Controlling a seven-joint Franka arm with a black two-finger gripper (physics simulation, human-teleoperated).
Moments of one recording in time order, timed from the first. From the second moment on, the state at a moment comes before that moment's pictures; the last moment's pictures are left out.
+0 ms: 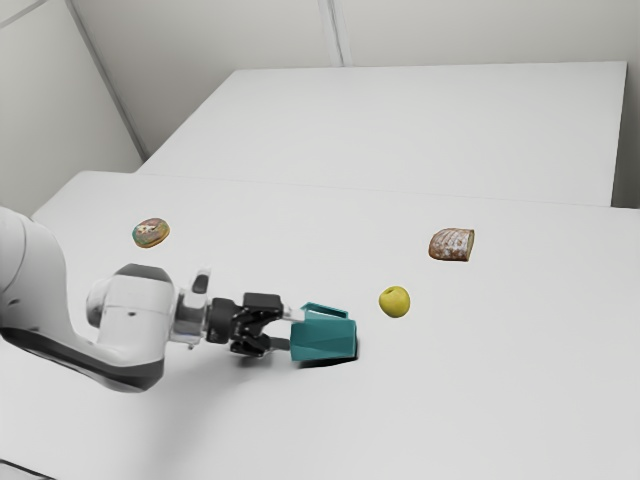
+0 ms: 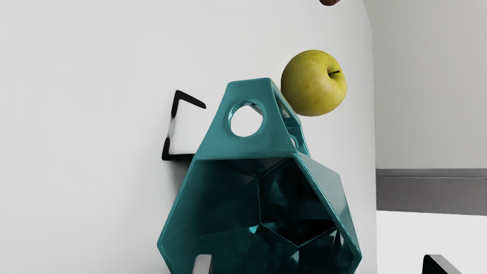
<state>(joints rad) 0.00 -0.02 0.01 -2.61 -1.67 2.20 1.09</state>
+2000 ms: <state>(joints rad) 0.00 0.26 -0.05 -1.76 -0.04 1.99 0.64</state>
